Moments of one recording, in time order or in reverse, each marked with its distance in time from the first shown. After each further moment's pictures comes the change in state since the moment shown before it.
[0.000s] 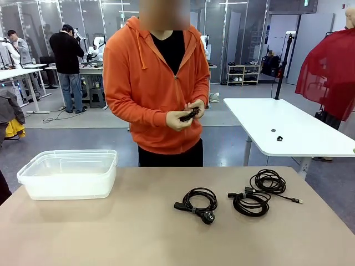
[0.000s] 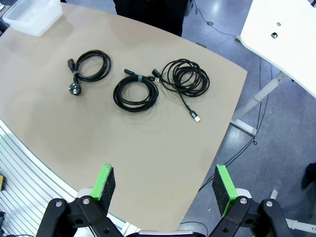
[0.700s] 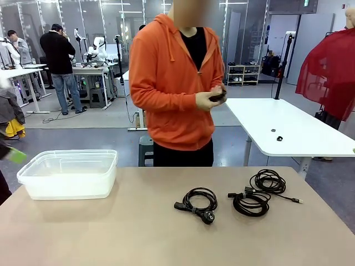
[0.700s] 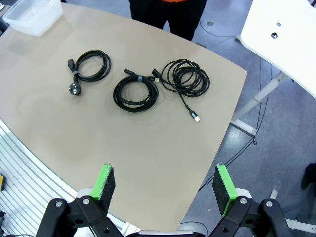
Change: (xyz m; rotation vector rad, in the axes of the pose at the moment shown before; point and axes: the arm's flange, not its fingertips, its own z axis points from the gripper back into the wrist) left arm 0.046 -0.056 -0.066 -0.068 0.130 -0.192; right arm 0.000 0.000 0.000 -0.001 0.000 0.001
